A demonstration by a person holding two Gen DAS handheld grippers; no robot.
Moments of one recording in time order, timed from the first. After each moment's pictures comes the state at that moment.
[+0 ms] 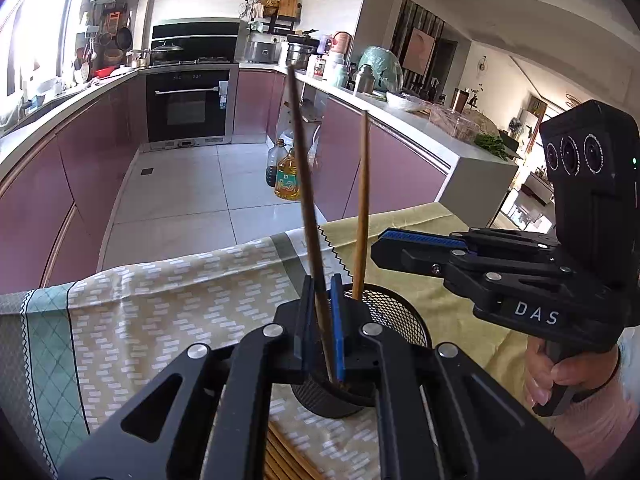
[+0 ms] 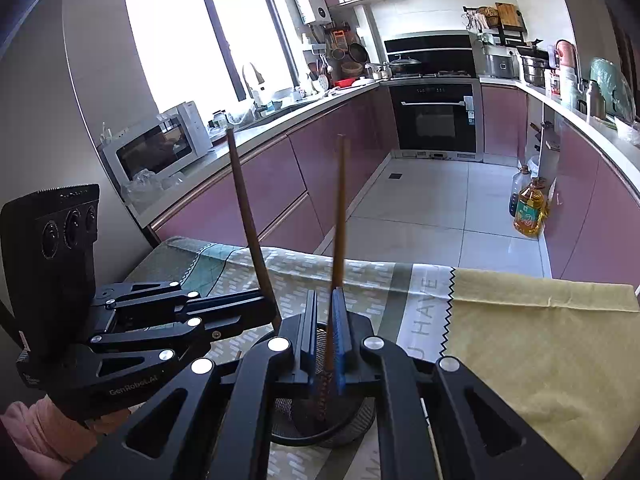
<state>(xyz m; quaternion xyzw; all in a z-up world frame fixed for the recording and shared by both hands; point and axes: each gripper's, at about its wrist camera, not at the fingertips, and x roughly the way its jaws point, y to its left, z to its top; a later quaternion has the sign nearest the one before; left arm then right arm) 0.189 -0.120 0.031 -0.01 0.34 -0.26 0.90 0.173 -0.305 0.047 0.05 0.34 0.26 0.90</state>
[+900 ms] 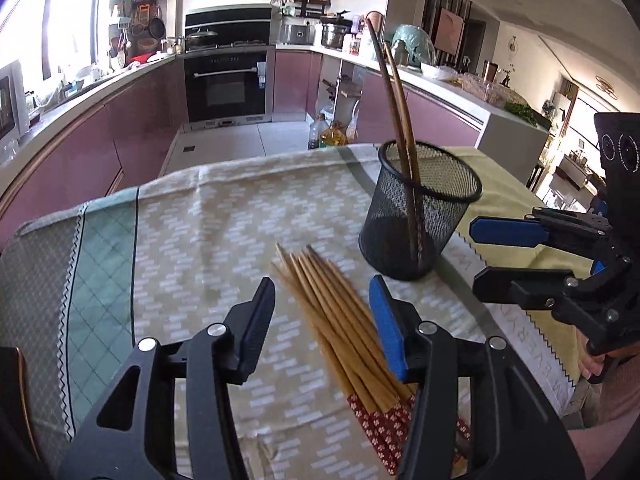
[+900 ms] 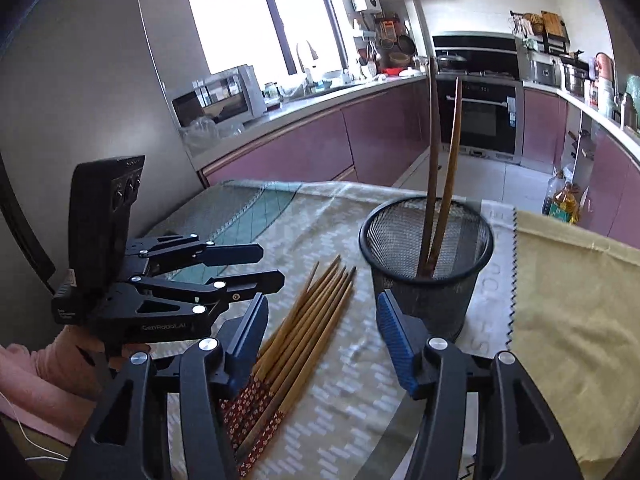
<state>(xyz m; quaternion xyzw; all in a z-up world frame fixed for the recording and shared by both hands) 0.100 -0.049 -0.036 0.02 0.37 -0.19 0.91 0.068 -0.263 -0.009 0.01 0.36 0.33 0.87</state>
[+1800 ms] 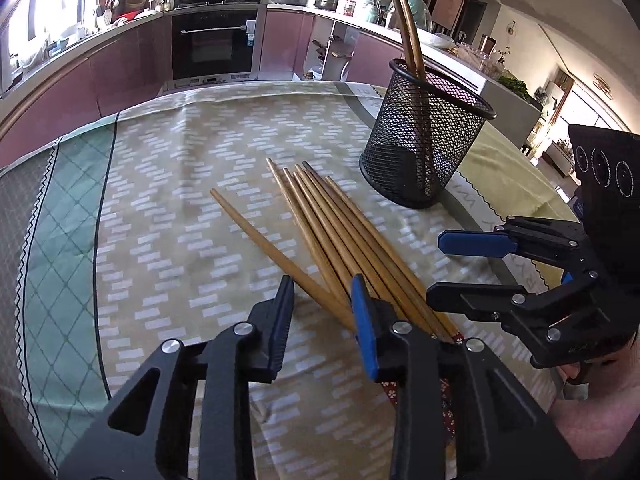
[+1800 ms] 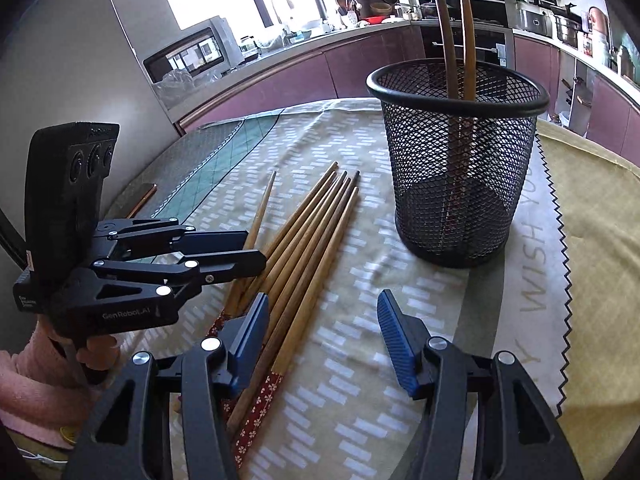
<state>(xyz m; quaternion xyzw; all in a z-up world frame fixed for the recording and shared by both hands) 0.094 -0.036 -0.090 0.00 0.43 -0.22 0.87 0.069 -0.237 -0.062 0.01 0.43 0.30 0.85</state>
